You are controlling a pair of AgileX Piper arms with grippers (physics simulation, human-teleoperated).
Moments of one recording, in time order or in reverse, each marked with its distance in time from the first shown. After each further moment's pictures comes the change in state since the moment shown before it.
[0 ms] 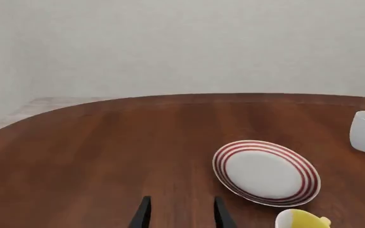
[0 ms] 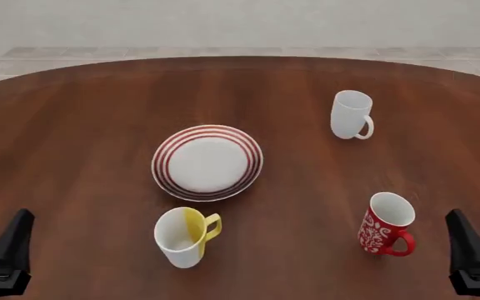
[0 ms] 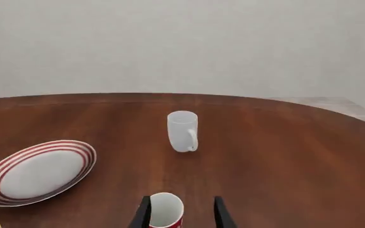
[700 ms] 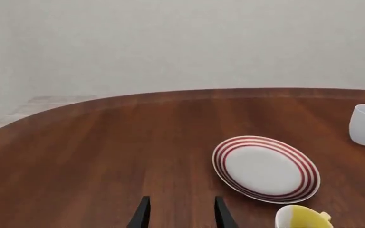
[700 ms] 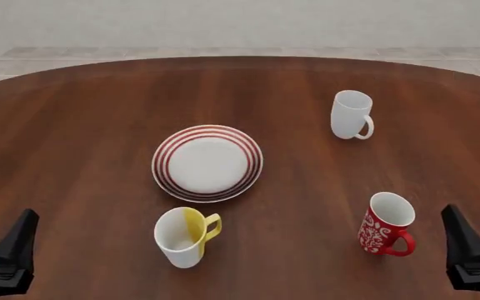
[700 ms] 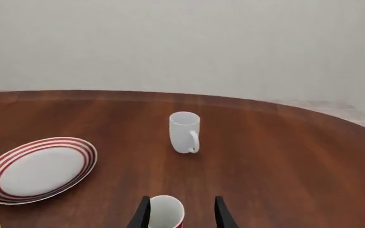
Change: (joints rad) left arm -0.012 0.029 -0.002 -0.008 0.016; right arm 0.018 0.070 -0.012 -0.052 -0.030
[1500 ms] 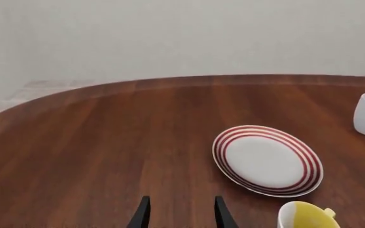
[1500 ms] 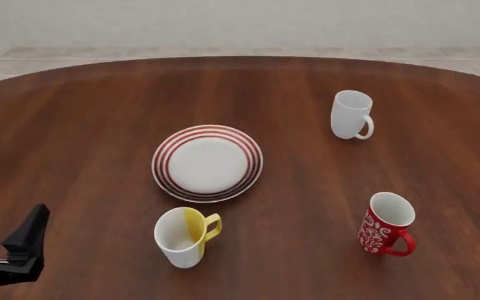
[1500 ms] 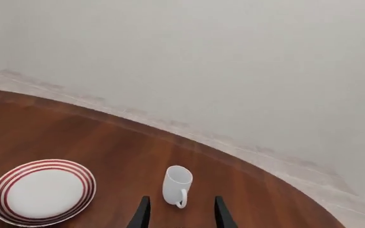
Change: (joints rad) left arm -0.002 0.186 0.003 -0.118 -0.005; right arm 0.127 0.252 -0.687 0.383 -0.248
